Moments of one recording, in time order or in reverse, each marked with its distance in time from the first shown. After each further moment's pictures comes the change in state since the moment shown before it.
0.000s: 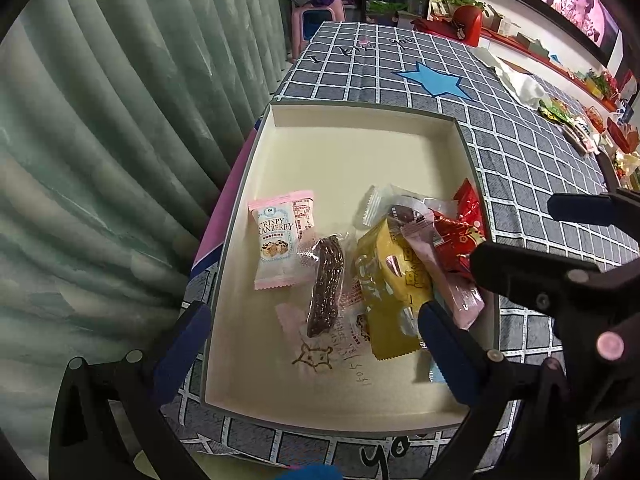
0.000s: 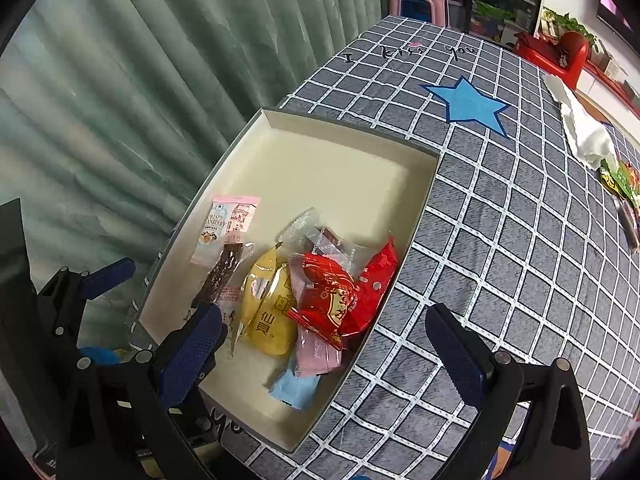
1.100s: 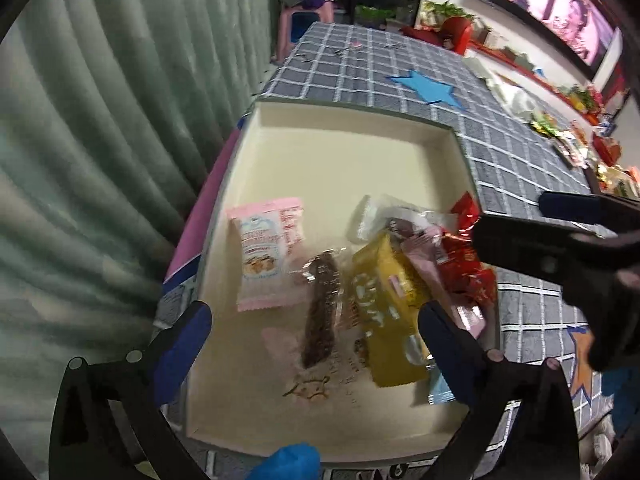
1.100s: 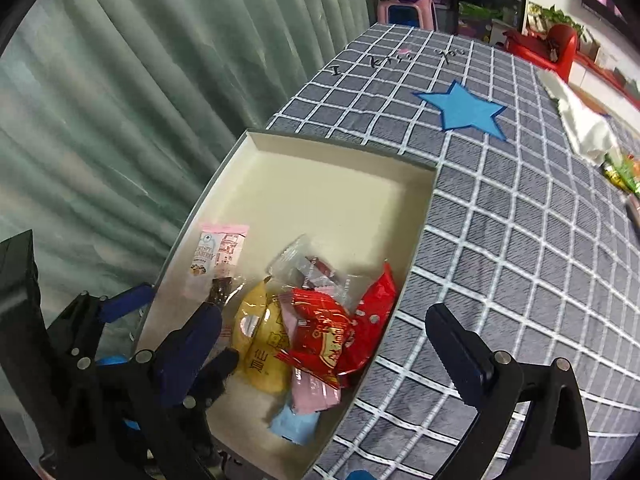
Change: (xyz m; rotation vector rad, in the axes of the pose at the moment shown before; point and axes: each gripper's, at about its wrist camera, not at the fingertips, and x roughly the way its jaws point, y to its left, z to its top) left arm 0.020 0.013 0.006 -0.029 -0.006 -0.090; right arm 0.009 -0.015 0.009 0.042 -0.046 -0.003
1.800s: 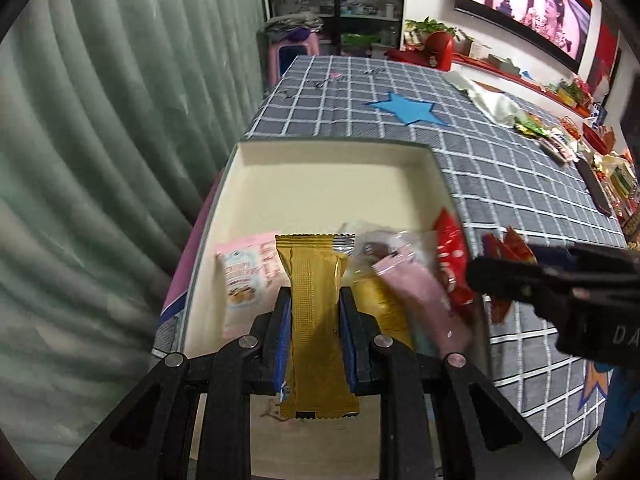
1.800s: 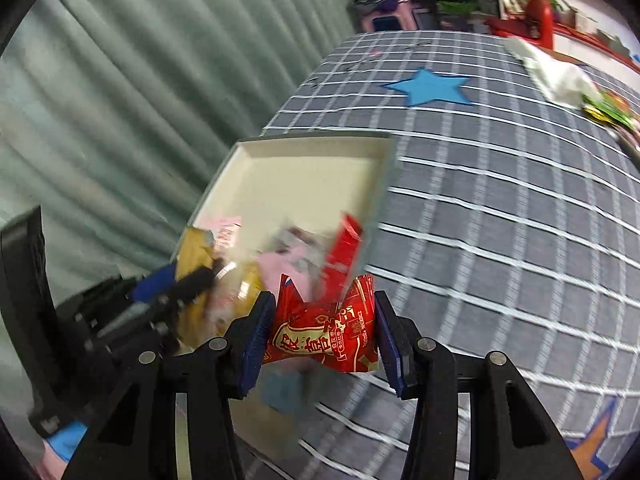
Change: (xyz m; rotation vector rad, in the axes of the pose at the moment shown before) left arm -0.005 -0.018 -0.005 0.074 -0.136 0.015; right arm -0.008 -0.031 -0.041 0.115 -0.102 0.142
